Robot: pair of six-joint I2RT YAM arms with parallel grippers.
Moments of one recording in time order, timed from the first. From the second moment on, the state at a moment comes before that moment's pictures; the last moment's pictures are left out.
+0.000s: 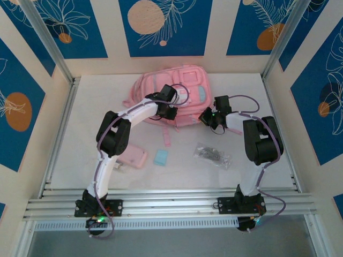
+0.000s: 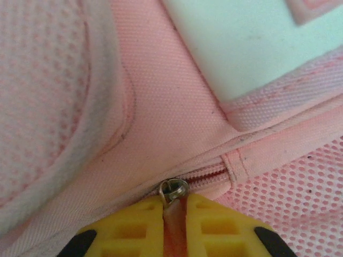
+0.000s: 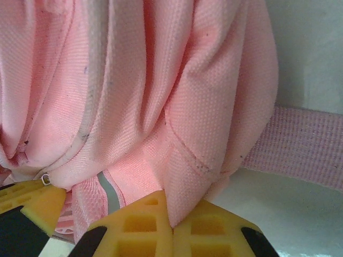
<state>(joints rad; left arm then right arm) -0.59 2.29 1.85 -0.64 0.04 -0.18 0.18 1.85 1.02 -0.08 -0.37 0.87</state>
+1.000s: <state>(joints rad) -0.41 2.20 1.78 -0.71 0.51 -0.29 0.18 1.83 1.06 -0.21 -0.33 0.75</state>
